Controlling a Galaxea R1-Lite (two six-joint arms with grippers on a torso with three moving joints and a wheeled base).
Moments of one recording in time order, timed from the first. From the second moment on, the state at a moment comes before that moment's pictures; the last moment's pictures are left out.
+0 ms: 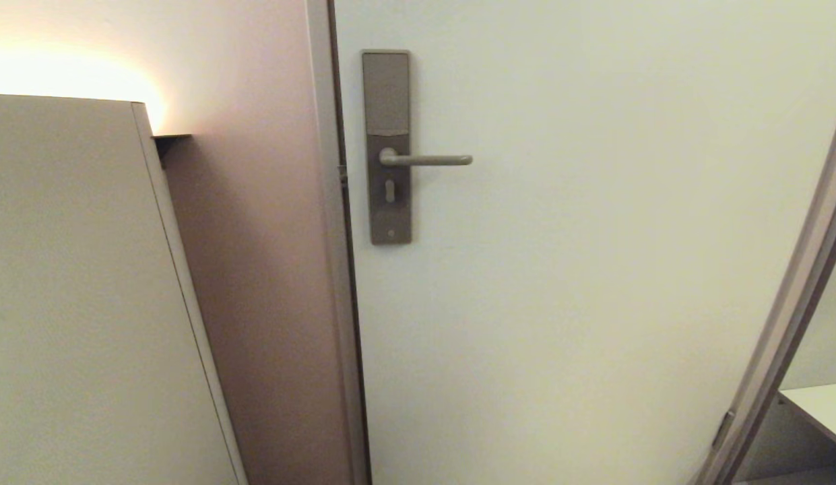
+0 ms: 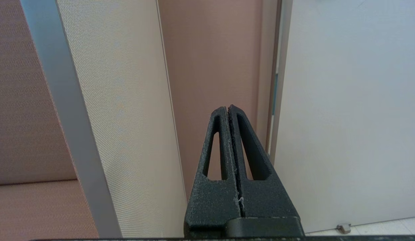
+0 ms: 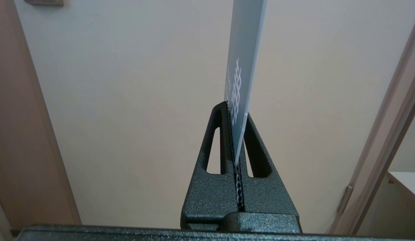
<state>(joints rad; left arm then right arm) 0.00 0.00 0.00 0.02 -0.01 0.02 0.00 0.00 0.00 -0.05 0.03 0.01</state>
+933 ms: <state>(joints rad) 0.00 0.00 0.00 0.02 -0.01 0.02 0.00 0.00 -0.03 -0.02 0.06 0.00</state>
